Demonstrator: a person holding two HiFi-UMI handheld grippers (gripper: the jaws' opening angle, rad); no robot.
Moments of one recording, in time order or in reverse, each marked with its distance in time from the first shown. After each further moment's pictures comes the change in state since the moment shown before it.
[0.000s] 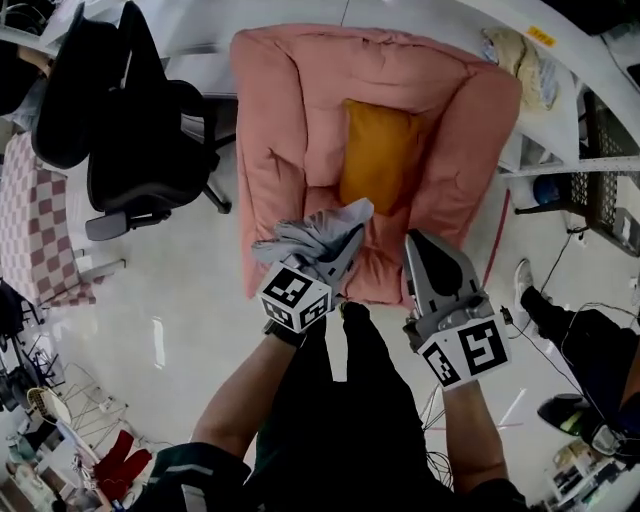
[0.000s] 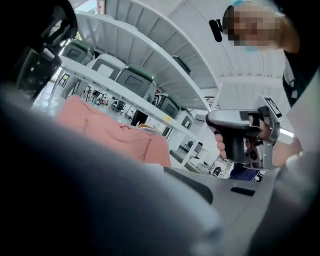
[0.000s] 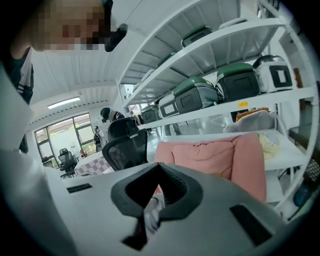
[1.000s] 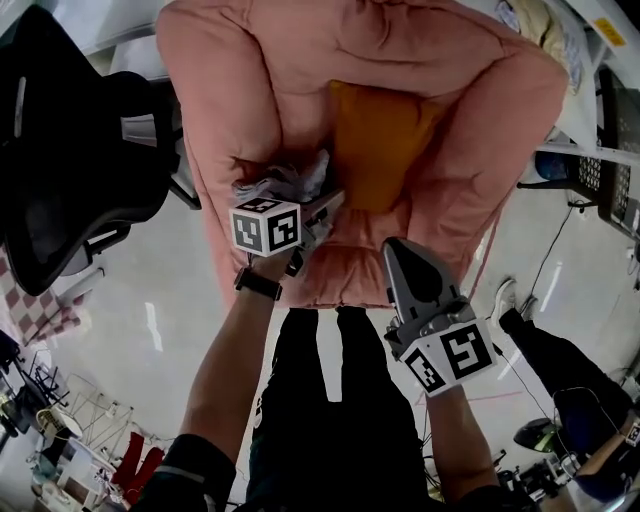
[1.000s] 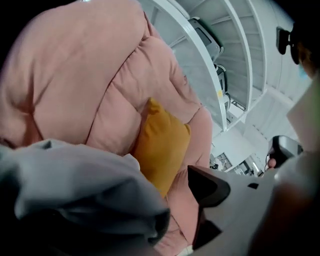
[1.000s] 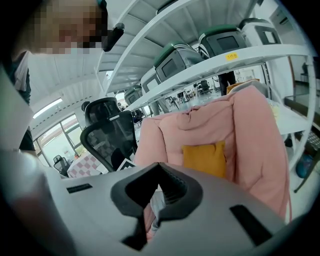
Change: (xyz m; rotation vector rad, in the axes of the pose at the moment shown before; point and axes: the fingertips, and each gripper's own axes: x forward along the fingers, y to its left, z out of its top) left arm 0.103 0.189 -0.114 -0.373 0.340 0.013; right arm 0.094 -0.046 -0.113 0.157 0.152 -0.066
